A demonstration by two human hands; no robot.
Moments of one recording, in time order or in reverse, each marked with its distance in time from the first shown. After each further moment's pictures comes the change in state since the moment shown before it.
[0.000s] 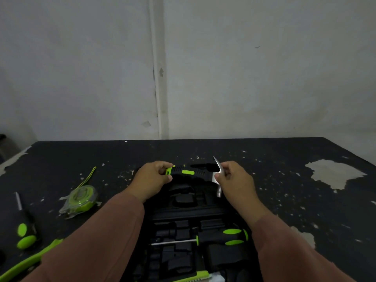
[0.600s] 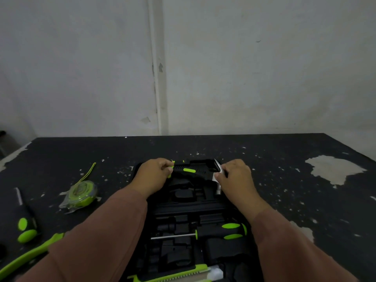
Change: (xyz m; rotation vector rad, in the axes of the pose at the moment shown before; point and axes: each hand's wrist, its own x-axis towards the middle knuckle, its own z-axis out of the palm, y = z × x) left_hand 0.001 0.005 0.006 0.205 0.023 0.028; right_hand 0.009 0.010 0.006 -0.342 -0.077 -0.011
